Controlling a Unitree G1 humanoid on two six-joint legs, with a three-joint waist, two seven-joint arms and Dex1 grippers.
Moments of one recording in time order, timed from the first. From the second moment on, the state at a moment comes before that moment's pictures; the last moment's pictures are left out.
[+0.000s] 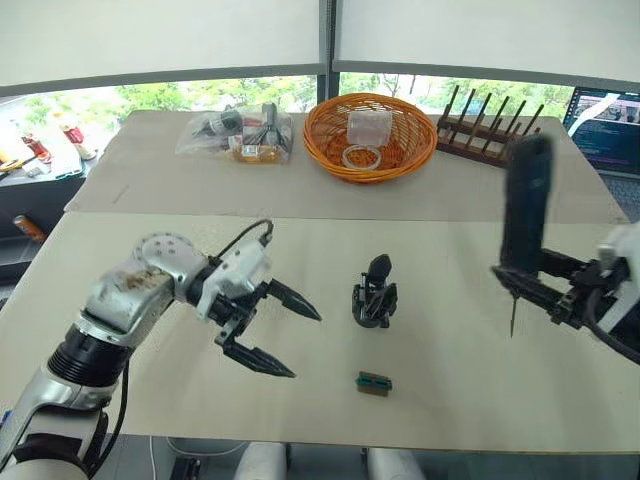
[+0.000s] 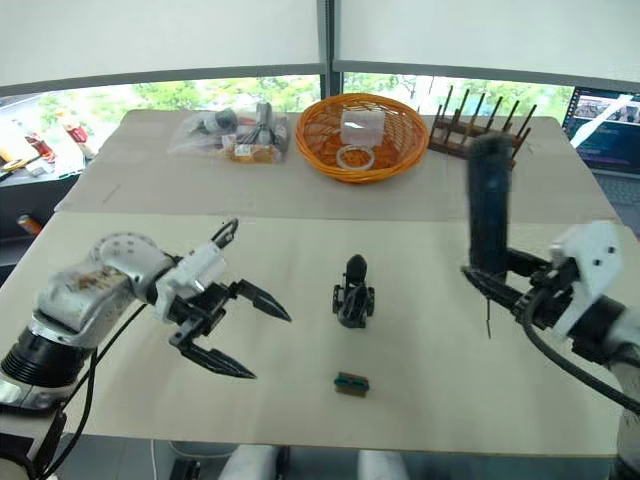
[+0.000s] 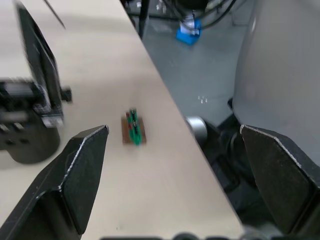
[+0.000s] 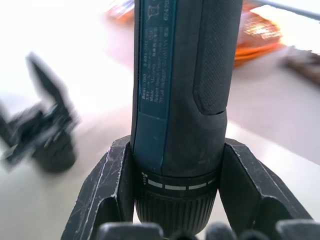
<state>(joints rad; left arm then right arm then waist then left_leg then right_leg) -0.55 0.81 -0.29 -0.20 -0.55 0.42 -1.61 -0.01 -0.59 -0.77 -0.77 0.51 0.94 0.84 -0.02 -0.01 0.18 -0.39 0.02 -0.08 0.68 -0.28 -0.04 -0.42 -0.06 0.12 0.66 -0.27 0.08</state>
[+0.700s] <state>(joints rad) -0.44 0.58 -0.37 0.04 -0.30 -0.06 -1.58 0.18 -0.65 -0.38 -1.01 0.94 0.65 0.61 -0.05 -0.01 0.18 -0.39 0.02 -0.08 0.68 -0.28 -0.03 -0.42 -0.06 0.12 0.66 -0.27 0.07</state>
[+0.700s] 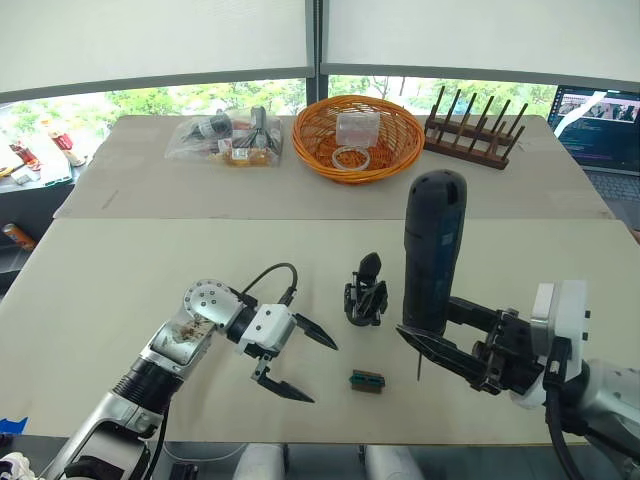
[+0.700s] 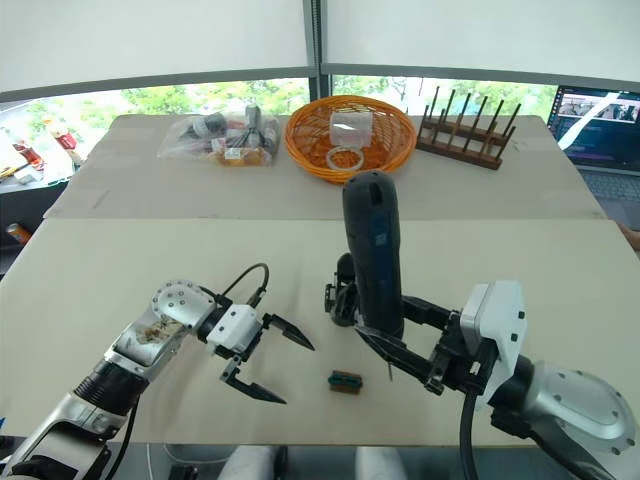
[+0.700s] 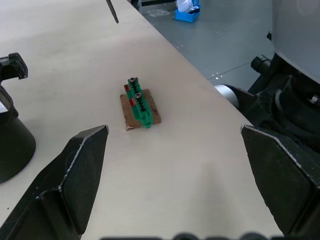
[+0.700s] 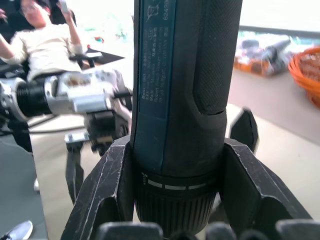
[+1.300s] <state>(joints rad) -0.43 0.54 -0.37 0.08 -0.27 -0.10 -1.51 0.13 -0.58 -0.13 -0.98 0.73 0.52 0.54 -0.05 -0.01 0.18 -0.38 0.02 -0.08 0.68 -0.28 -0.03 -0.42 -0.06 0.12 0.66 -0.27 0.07</state>
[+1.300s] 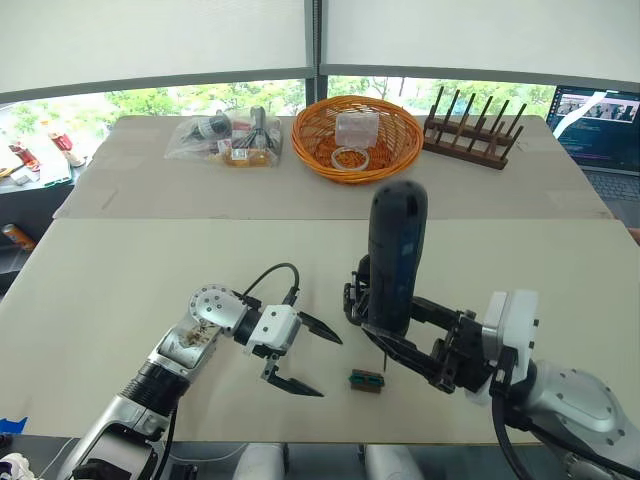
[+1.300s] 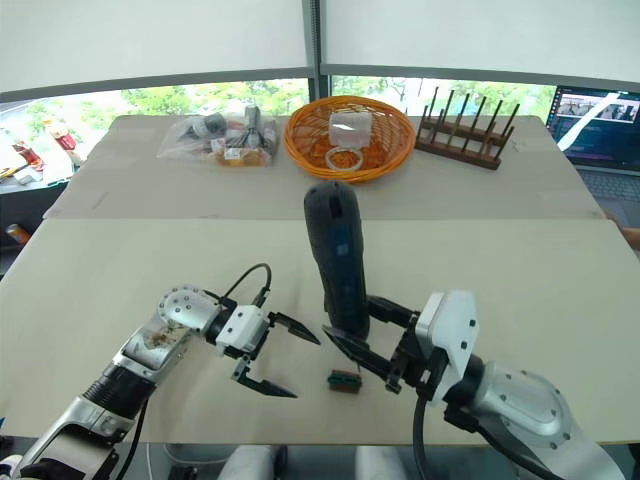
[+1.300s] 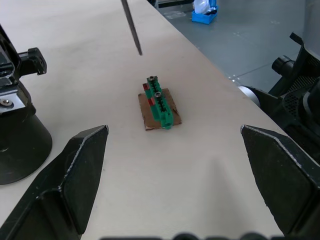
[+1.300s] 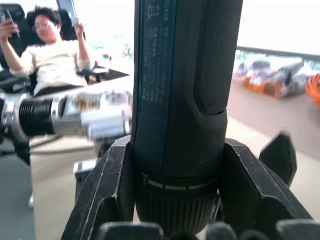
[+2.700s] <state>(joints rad) -0.45 0.50 -0.37 0.16 -0.23 -0.19 -1.51 0.20 -0.60 -0.09 -0.92 0.69 0.46 0.61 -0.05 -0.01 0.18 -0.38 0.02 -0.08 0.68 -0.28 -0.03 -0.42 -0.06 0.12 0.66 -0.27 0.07</state>
